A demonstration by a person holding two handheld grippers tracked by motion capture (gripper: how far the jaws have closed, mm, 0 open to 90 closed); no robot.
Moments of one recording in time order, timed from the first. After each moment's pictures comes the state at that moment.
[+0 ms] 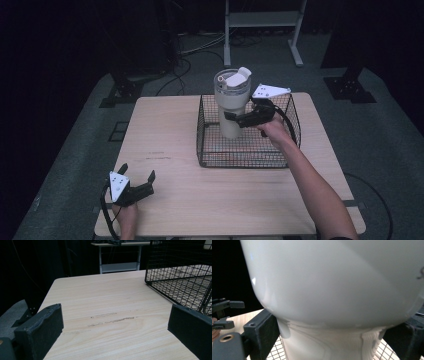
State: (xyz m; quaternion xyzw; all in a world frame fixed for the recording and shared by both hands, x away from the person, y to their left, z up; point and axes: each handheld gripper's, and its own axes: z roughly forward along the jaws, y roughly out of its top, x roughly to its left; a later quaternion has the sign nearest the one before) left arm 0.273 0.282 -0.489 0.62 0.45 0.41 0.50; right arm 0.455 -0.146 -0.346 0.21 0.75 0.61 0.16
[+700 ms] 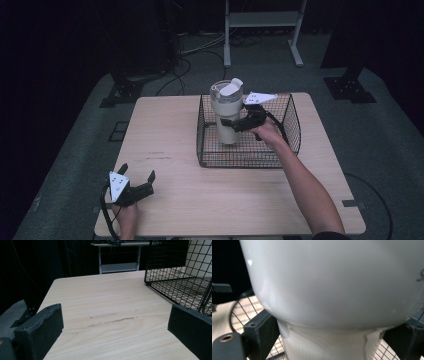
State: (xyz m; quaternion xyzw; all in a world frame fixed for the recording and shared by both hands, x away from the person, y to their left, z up) left arm 0.273 0.282 -0.489 0.62 0.45 0.41 0.50; right arm 0.488 -0.135 -0.398 0.22 0.77 0.58 0.13
